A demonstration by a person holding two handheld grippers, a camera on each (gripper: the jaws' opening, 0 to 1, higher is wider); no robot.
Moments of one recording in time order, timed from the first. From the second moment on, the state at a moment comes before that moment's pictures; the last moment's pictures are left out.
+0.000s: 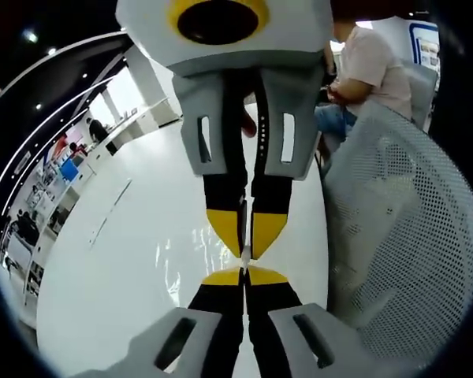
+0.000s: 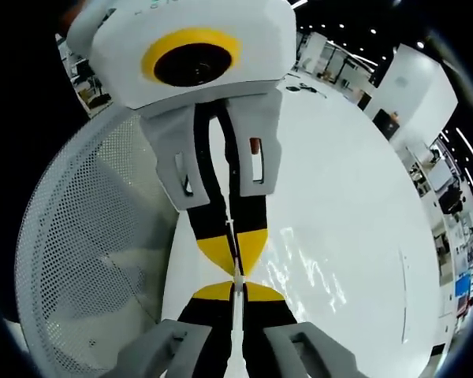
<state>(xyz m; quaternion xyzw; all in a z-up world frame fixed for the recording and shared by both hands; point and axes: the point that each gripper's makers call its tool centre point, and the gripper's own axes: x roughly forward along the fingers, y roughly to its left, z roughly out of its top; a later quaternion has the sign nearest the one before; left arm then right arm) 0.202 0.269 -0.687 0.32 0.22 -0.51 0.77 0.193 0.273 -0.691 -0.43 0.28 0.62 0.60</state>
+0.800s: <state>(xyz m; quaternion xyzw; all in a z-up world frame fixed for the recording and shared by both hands) 0.194 0.274 -0.680 0.29 0.21 -0.53 0.77 0.192 0.278 -0.695 -0.44 0.27 0.62 0.59</state>
